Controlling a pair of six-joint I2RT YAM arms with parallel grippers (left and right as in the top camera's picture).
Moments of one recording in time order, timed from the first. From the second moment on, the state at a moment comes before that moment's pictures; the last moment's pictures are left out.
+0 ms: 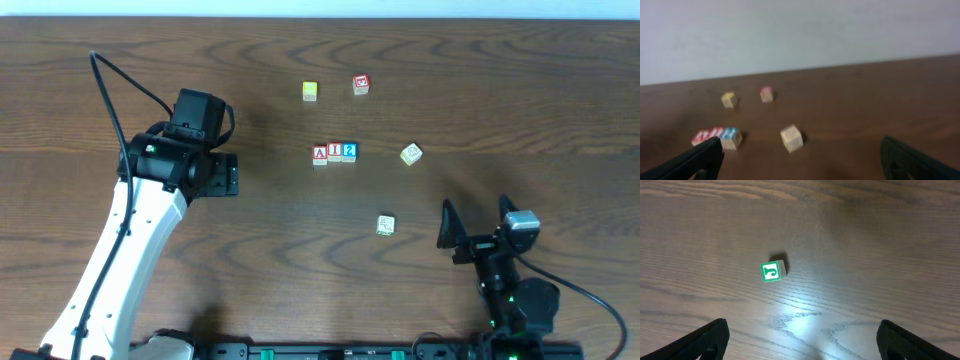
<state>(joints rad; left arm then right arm) -0.24 1.39 1.26 -1.15 -0.26 -0.24 -0.05 0.10 0.01 0.01 -0.19 0.19</state>
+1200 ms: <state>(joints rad) -0.24 1.17 1.15 -0.94 -0.25 -0.24 -0.05 0.01 0.01 -0.05 -0.18 0.20</state>
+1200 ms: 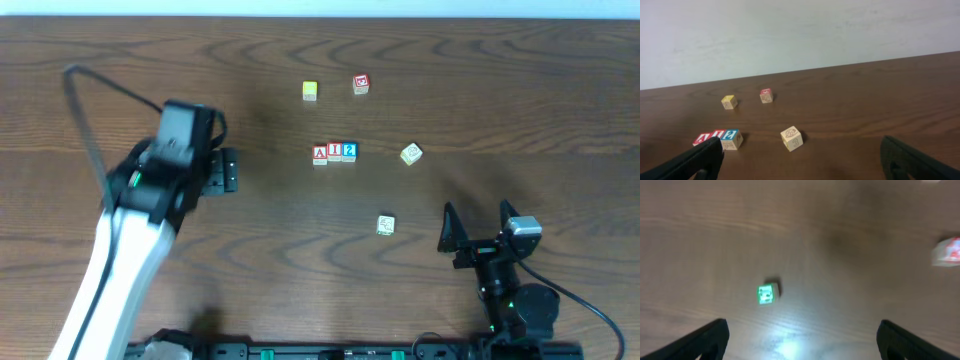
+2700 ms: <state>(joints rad) -0.07 0.01 0.01 0.04 -0.22 -0.23 -0.05 0.01 0.01 -0.05 -0.17 0.20</state>
